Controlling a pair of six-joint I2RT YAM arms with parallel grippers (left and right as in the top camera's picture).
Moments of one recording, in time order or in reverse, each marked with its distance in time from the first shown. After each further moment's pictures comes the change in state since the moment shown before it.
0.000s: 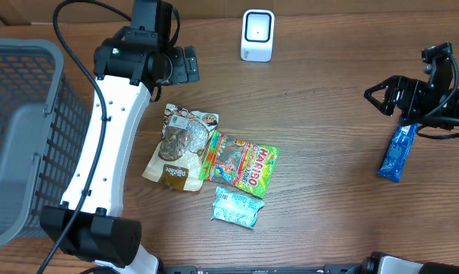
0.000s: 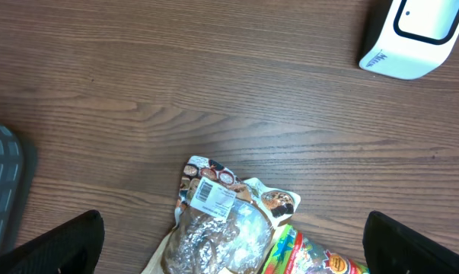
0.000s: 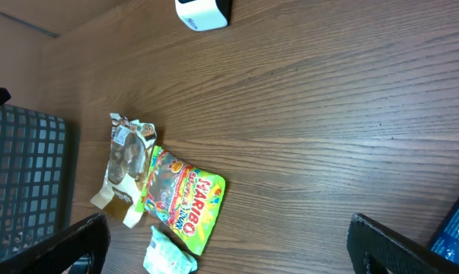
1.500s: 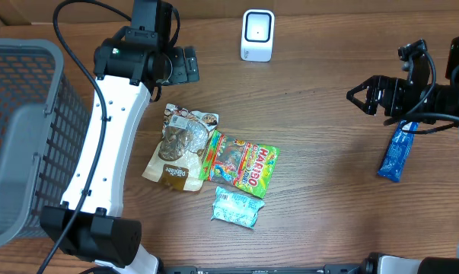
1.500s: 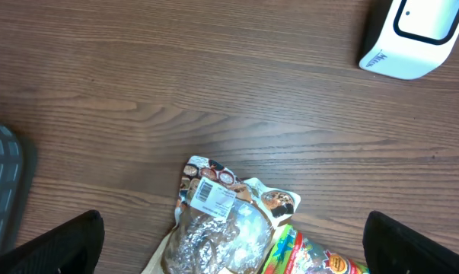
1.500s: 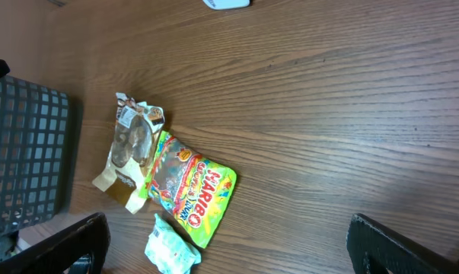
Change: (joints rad) left arm 0.000 0.000 0.000 0.000 0.000 0.000; right arm 0.097 0.037 0.000 0.019 0.010 0.000
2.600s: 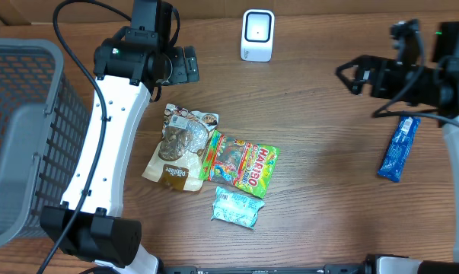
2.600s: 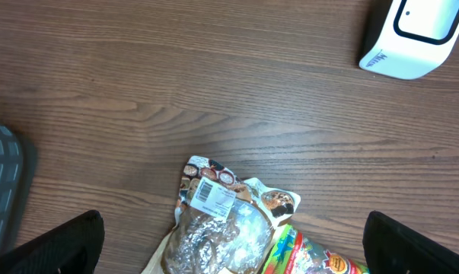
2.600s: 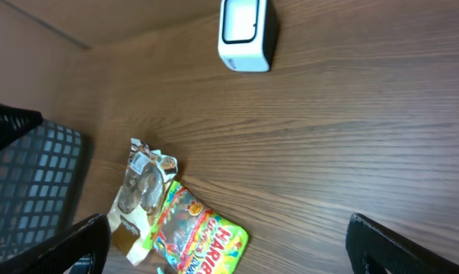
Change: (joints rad) left arm 0.000 0.000 0.000 0.000 0.000 0.000; right arm 0.132 0.000 0.000 0.266 0.066 0.173
